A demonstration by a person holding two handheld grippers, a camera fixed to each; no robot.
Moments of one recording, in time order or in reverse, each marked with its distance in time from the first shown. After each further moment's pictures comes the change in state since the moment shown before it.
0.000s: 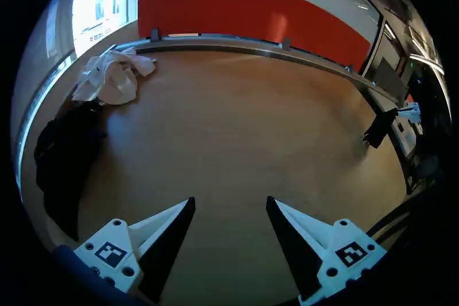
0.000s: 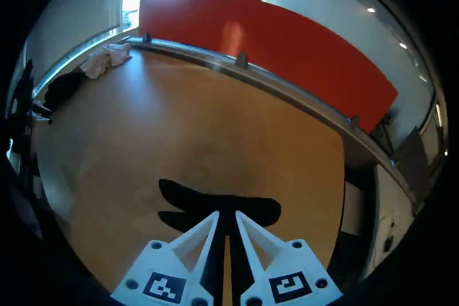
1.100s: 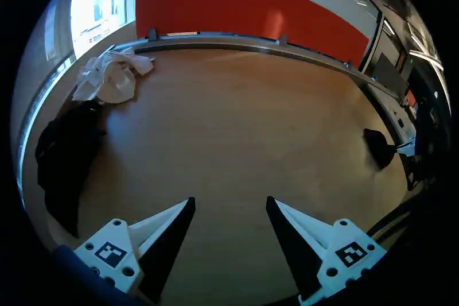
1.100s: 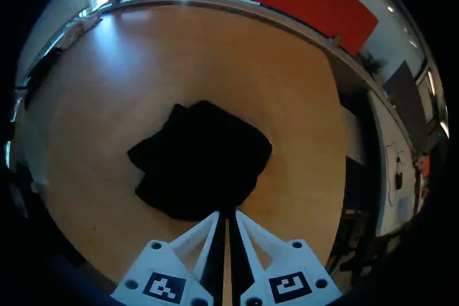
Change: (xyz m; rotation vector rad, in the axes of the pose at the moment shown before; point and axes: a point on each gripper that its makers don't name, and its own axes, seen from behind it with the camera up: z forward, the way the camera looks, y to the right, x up) left arm -0.009 0.007 -0.005 0.008 -0.011 0.016; right arm -0.193 0.017 0.001 -0.088 -0.286 0.144
